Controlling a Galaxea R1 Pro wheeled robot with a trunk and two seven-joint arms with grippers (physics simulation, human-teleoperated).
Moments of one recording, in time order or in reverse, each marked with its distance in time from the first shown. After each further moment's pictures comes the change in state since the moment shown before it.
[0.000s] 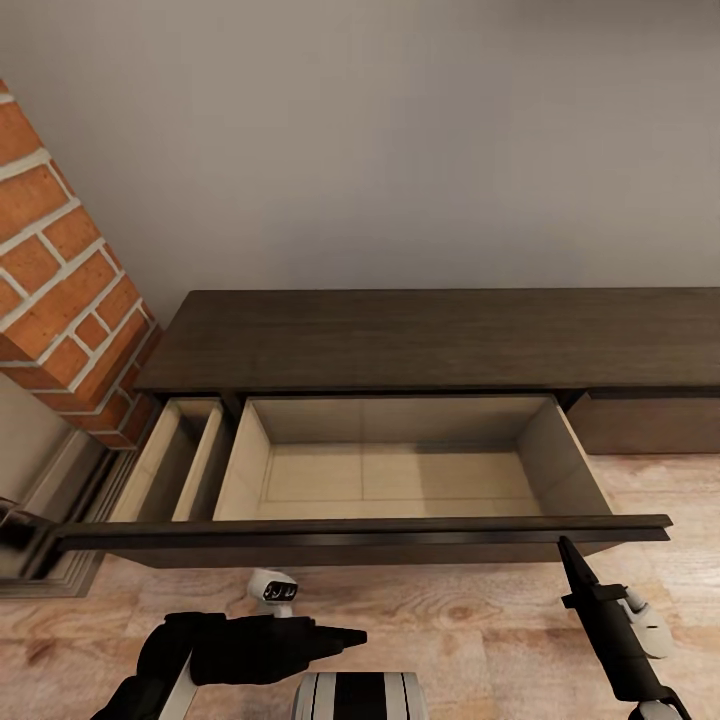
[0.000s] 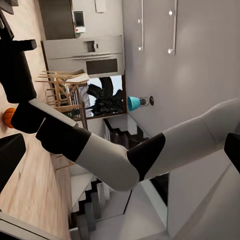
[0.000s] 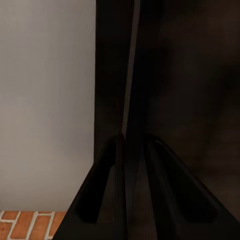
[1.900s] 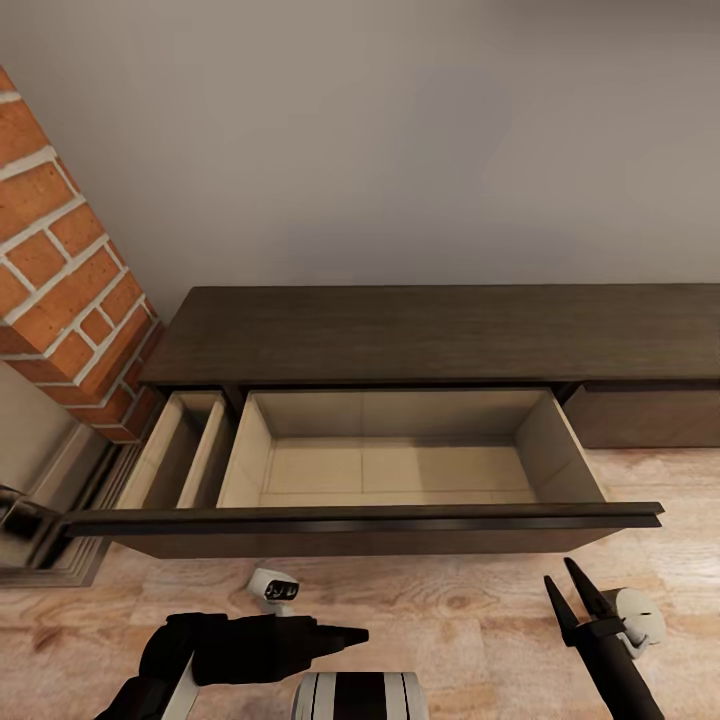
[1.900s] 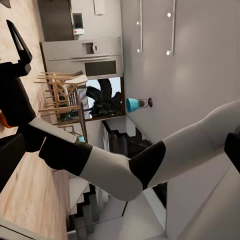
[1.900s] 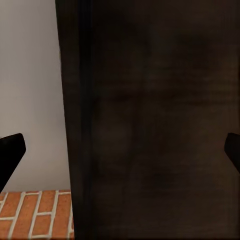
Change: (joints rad) left arm 0.001 -0.013 0.009 0.006 -0.002 0.000 0.001; right arm 0.085 -0.010 0.037 -0.002 0.028 0.007 0.008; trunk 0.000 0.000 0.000
